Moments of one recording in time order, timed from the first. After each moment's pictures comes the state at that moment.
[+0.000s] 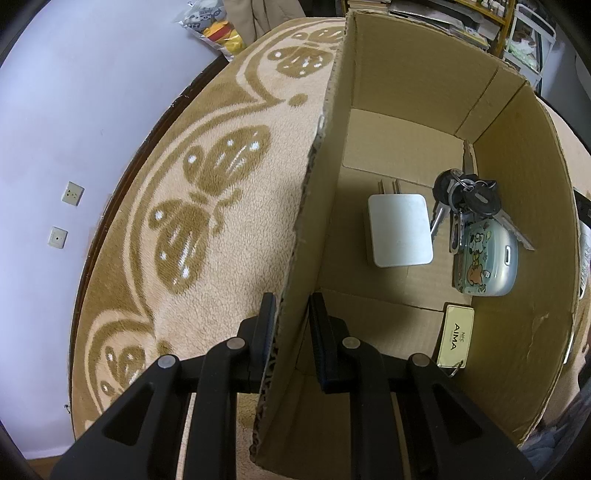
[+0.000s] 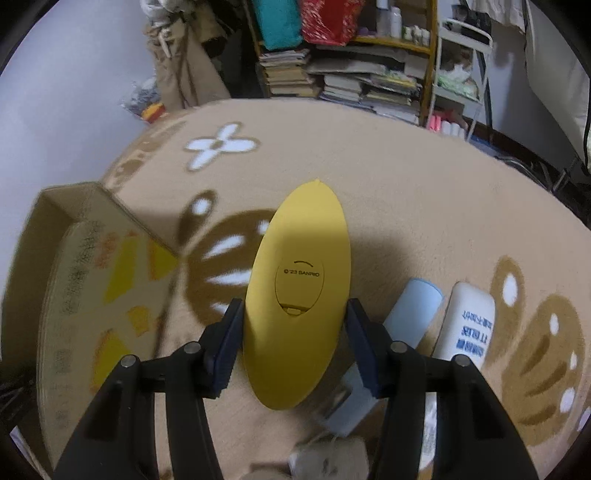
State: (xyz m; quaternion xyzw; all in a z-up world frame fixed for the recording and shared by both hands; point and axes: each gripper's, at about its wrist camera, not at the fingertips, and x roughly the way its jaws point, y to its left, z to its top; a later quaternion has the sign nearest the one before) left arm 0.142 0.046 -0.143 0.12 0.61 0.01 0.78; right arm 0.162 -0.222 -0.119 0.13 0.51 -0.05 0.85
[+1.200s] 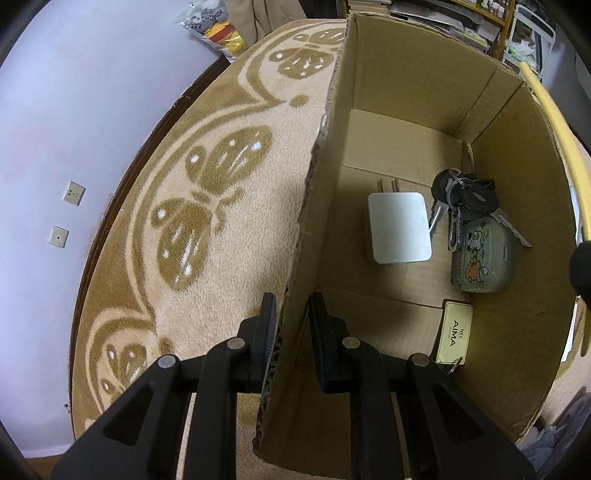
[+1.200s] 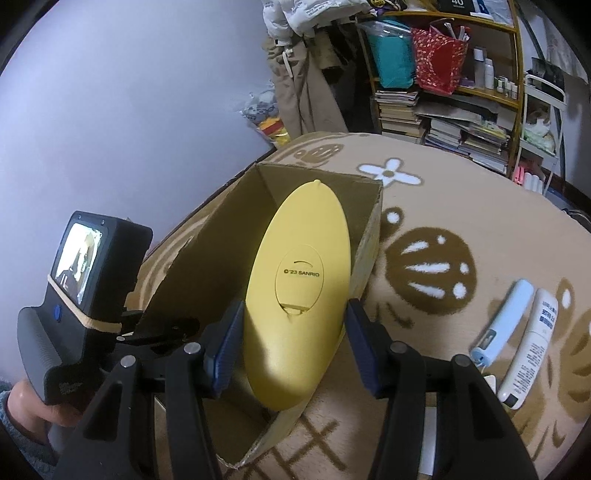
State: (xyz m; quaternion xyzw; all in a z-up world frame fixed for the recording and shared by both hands) left arm 0.140 0.047 -0.140 0.12 0.61 0.01 0.78; right arm 0.109 -0.102 -0.061 0.12 0.44 0.12 0.88
